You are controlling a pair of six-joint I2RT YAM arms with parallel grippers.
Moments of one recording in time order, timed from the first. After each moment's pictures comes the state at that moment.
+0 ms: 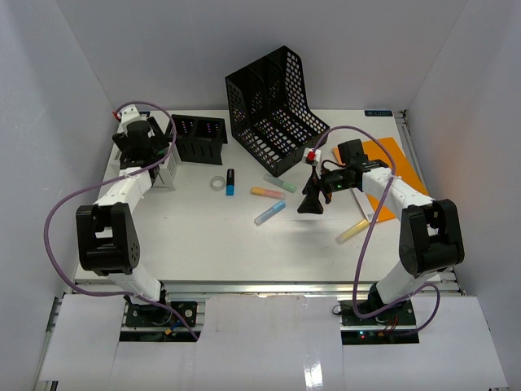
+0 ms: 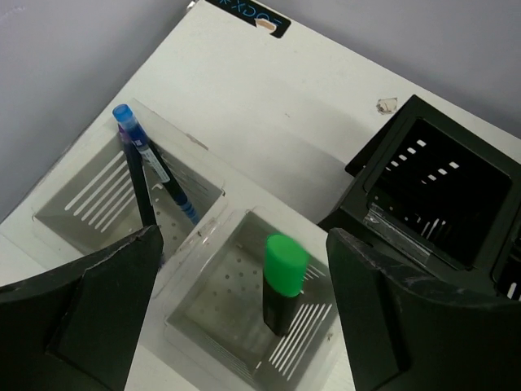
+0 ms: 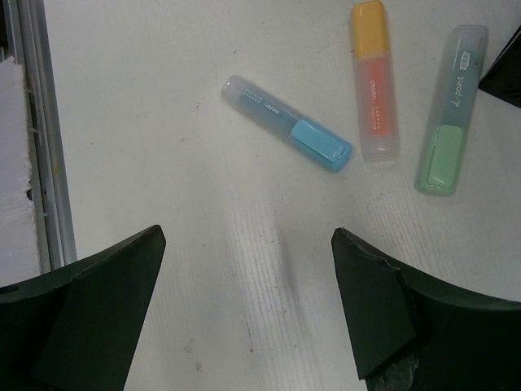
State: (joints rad) left arm 0.04 1.63 1.12 0.16 -0.38 -0.26; right arm 0.28 1.61 1.10 -0.52 -0.96 -0.66
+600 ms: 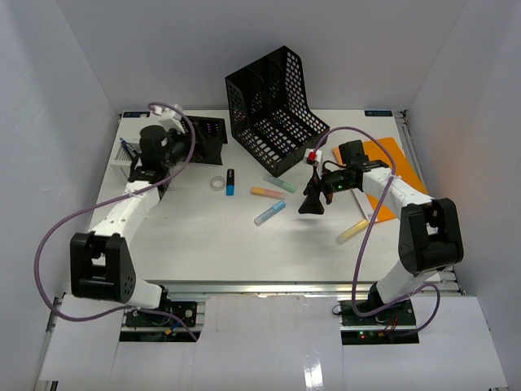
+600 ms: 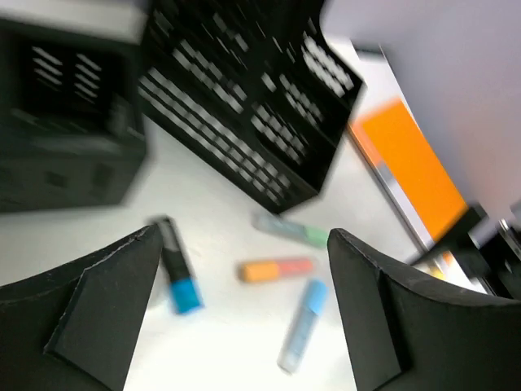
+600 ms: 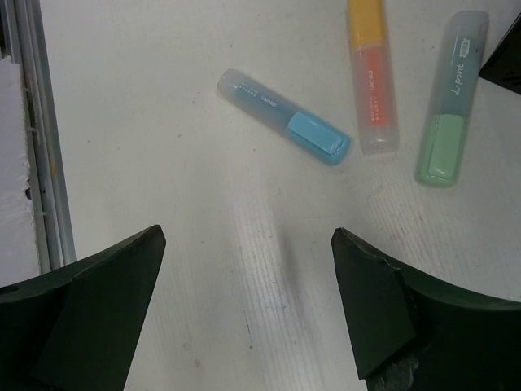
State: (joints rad) left arm -0.11 1.42 1.03 0.16 0.41 -0.41; right arm 0.27 1.62 1.09 -0.52 -0.96 -0.66
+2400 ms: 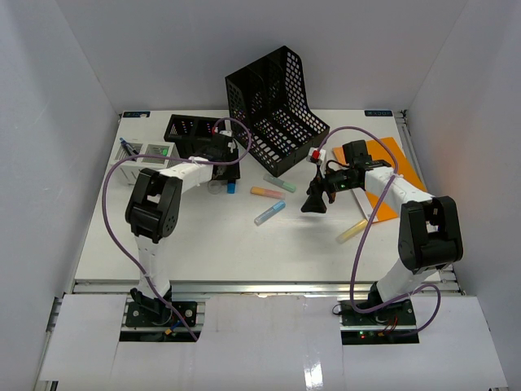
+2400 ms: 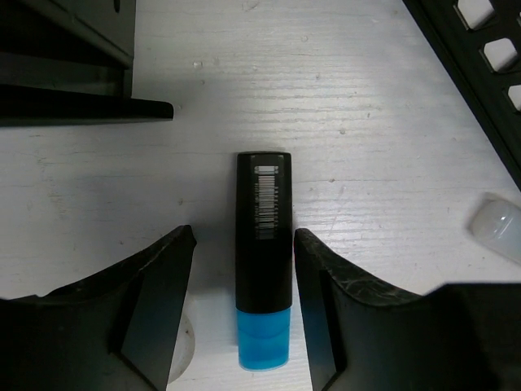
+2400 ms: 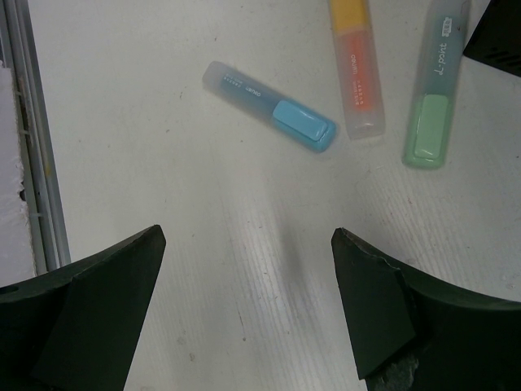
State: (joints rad) left arm -0.39 2.04 1.39 -0.23 -0.14 -0.33; right arm 0.24 1.64 1.09 -0.52 -0.96 -0.65
